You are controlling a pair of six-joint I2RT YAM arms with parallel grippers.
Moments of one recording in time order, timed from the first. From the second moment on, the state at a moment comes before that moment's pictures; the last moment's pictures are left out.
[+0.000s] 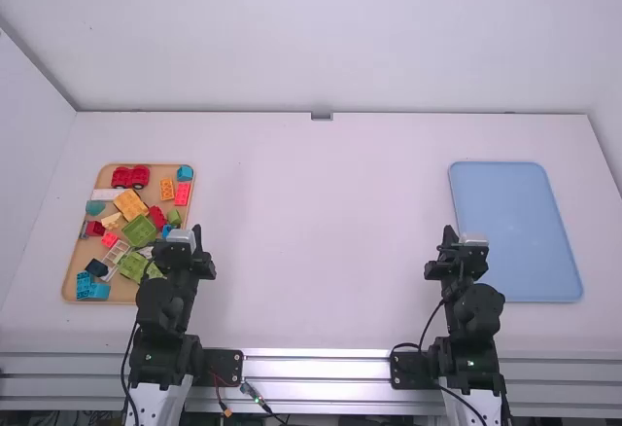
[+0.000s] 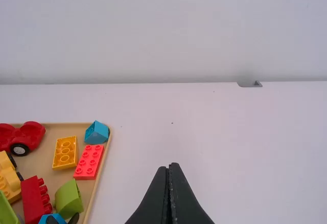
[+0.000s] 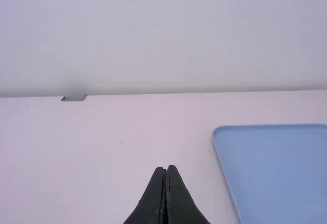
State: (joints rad) left arm 0.00 0.01 0.01 -0.10 0.00 0.00; right arm 0.00 0.01 0.01 -0.10 -0.02 0.00
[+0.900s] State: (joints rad) left arm 0.02 0.34 0.37 -0.31 -0.08 -0.05; right arm 0.00 0.32 0.28 -0.15 -0.04 -0.03
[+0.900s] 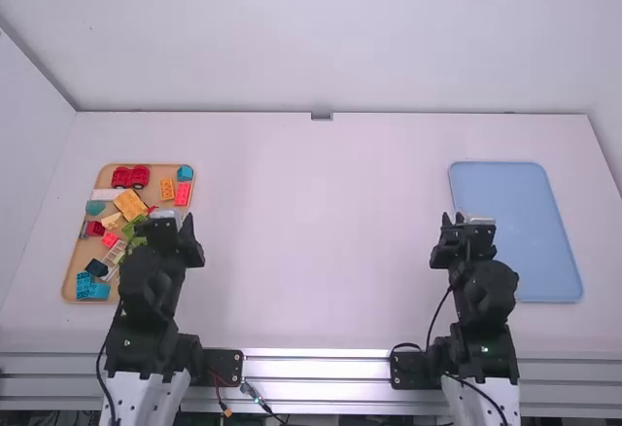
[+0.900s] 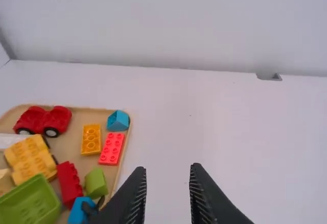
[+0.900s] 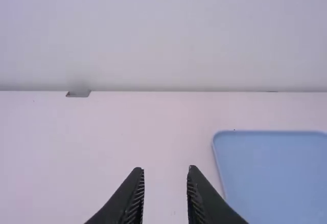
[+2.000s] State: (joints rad) left arm 0.52 1.62 1.56 -0.96 -0.02 -0.30; right arm 0.01 1.21 1.08 -0.28 -0.10 -0.11
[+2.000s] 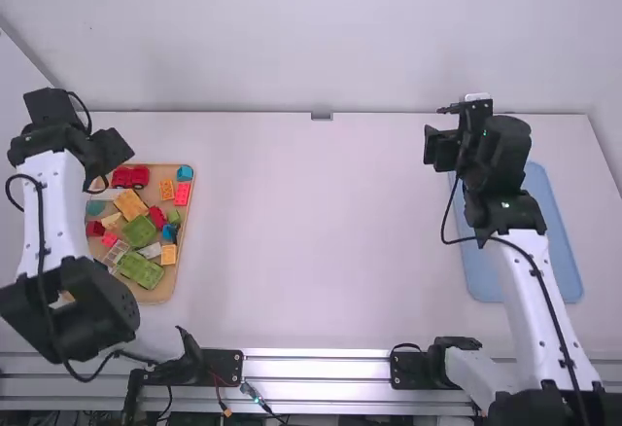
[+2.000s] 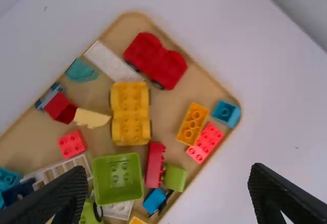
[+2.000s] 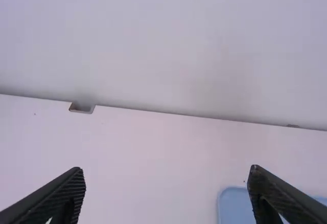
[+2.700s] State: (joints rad) left arm 0.65 2.09 1.80 -1.08 0.01 -0.28; right arm 0.03 1.41 1.26 -0.34 -0.13 -0.13
